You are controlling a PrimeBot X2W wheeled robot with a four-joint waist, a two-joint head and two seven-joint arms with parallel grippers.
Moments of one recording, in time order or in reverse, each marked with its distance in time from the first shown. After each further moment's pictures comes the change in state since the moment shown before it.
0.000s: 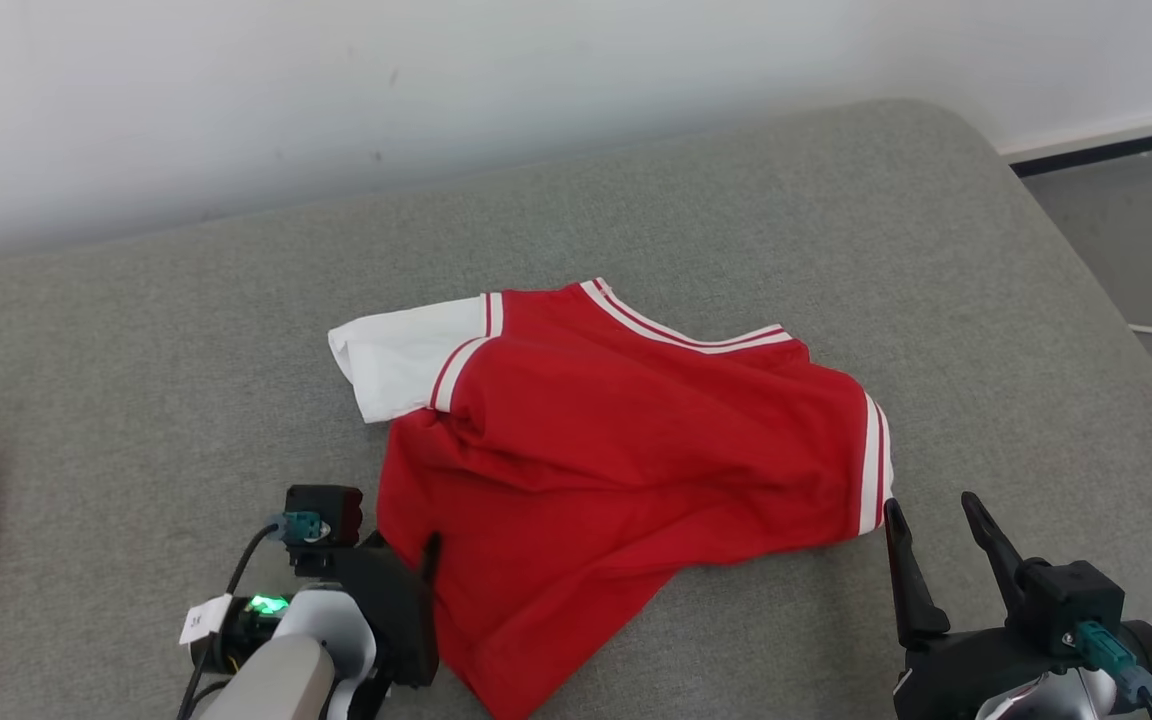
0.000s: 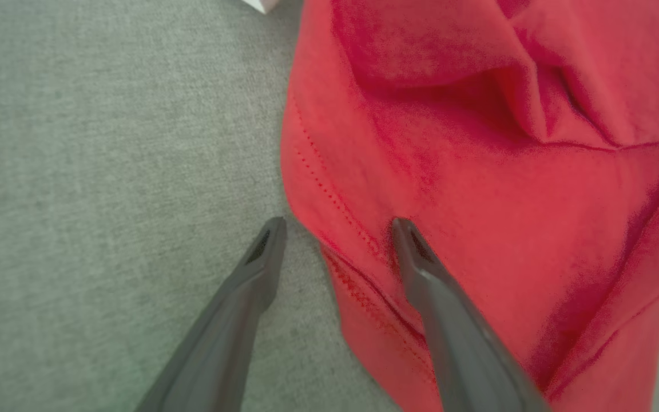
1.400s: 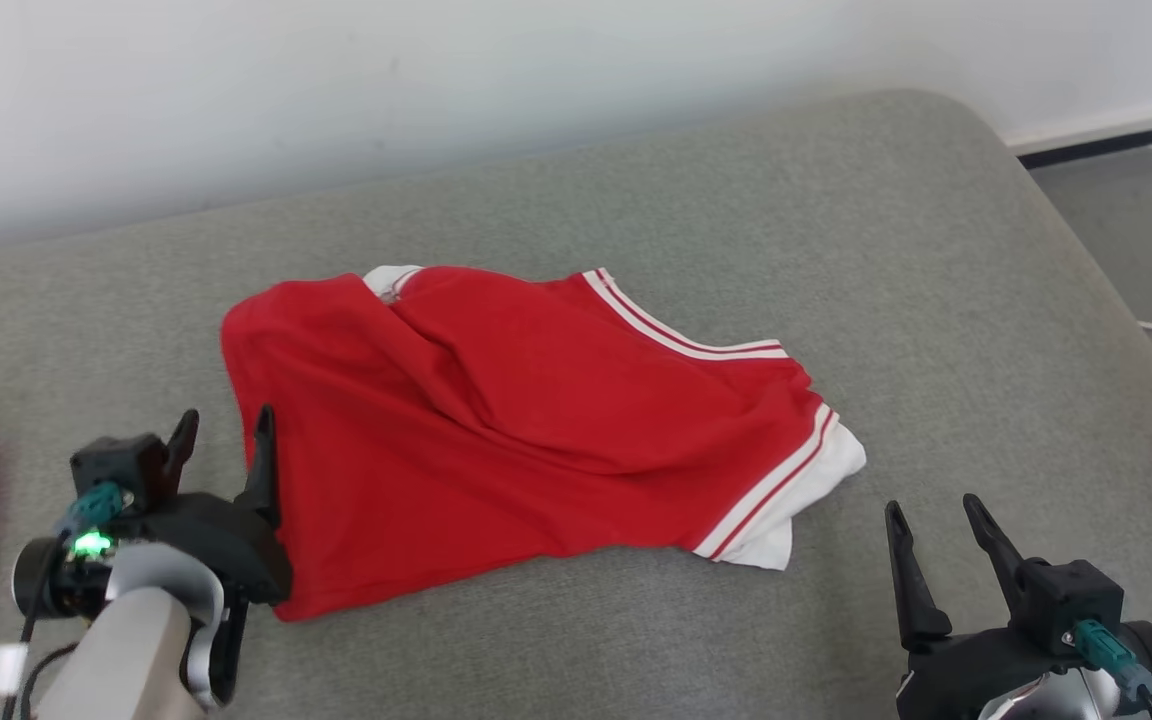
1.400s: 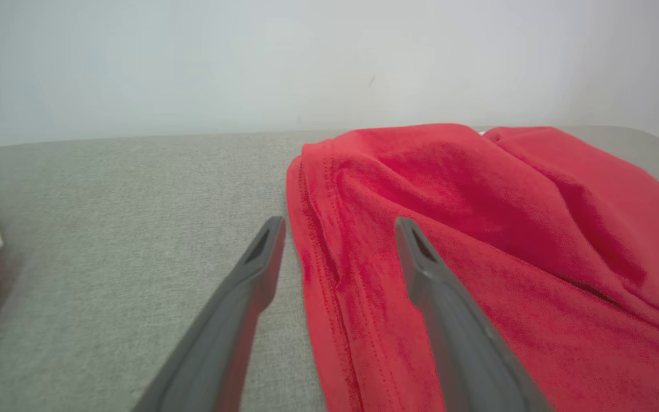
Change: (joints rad) left arm -0.093 0.141 0.129 0.050 0.005 -0.014 -0.361; right arm 0.004 0.000 -0.003 -0.016 -0.012 0.000 0.021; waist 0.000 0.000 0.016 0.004
